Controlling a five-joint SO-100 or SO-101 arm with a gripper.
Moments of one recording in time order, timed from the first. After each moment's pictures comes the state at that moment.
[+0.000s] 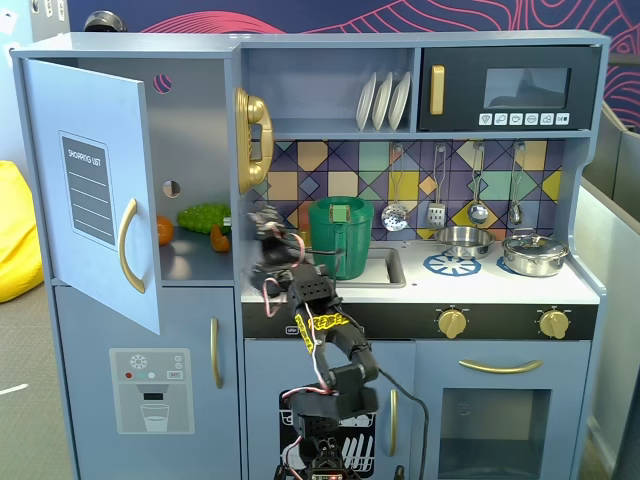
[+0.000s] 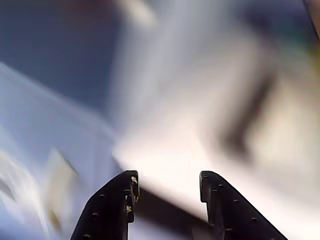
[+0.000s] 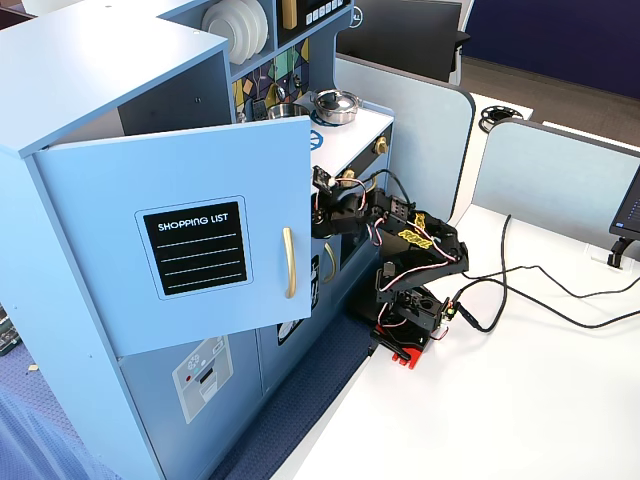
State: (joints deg) arm -19.9 151.7 123.0 51.4 -102.0
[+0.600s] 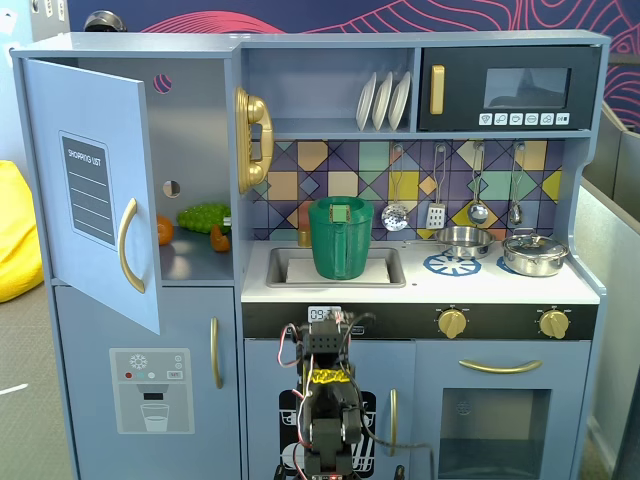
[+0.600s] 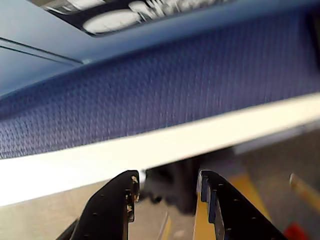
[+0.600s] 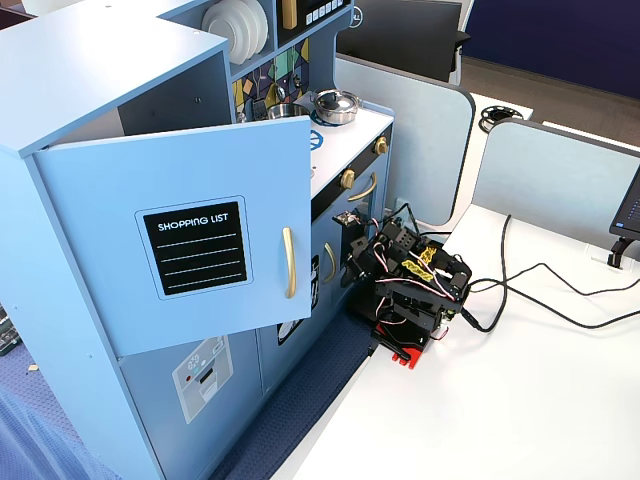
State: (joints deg) arm -1.7 178.1 161.9 81.7 -74.6
